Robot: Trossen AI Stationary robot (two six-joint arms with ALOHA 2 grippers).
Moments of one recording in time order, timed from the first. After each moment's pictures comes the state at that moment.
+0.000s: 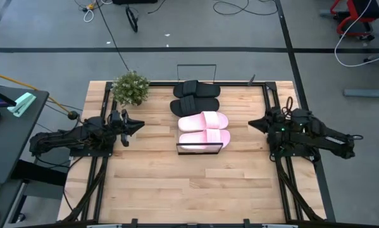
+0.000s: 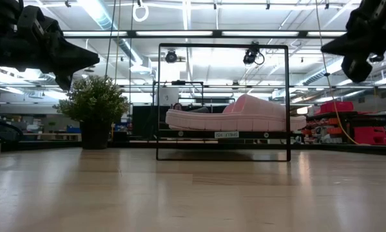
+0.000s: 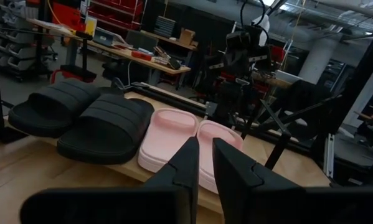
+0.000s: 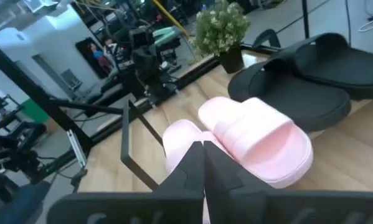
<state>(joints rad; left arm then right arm) 0.13 0.02 0.01 0.07 -0.10 -0.33 -0.22 0.00 0.32 -0.46 -0.06 0.54</state>
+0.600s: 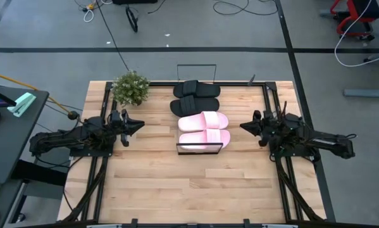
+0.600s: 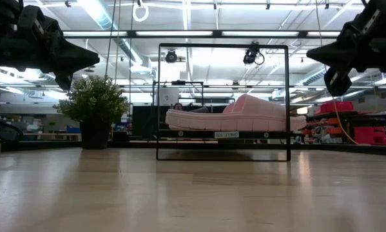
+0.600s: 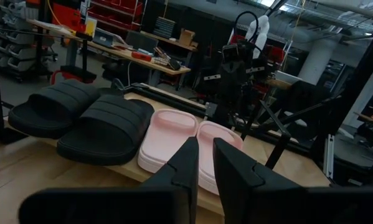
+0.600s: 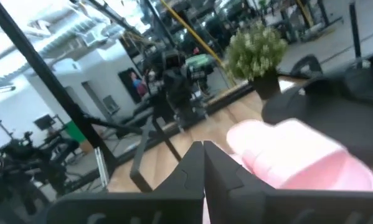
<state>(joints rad) 0.13 0.02 0.01 0.07 -0.10 -0.33 -0.22 0.00 0.04 0.04 -0.14 0.55</state>
